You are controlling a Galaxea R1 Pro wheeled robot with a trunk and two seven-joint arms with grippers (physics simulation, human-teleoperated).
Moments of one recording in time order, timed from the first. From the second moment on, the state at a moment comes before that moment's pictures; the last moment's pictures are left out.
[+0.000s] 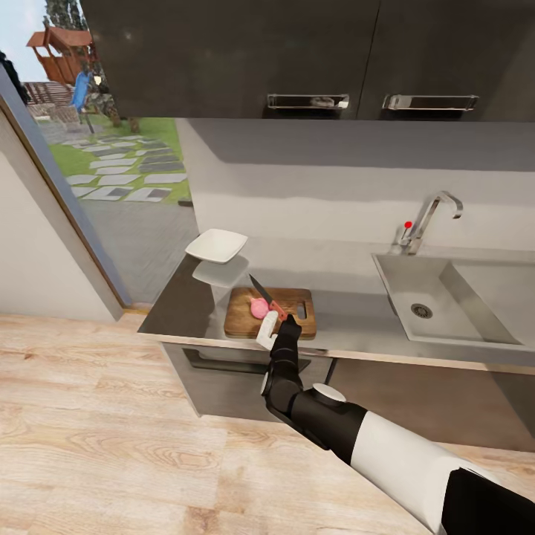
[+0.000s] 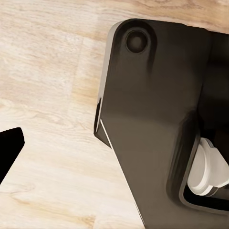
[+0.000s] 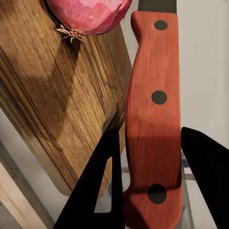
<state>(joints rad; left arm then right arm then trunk) 0.22 0.03 -0.01 -0.34 0.22 -0.40 -0.04 -0.90 0.07 1.10 -0.98 0.25 0.91 -0.43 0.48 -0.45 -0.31</state>
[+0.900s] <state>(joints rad) 0.22 0.03 -0.01 -0.34 0.22 -0.40 -0.04 -0.90 0.07 1.10 -0.98 0.25 0.91 -0.43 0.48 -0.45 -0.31</state>
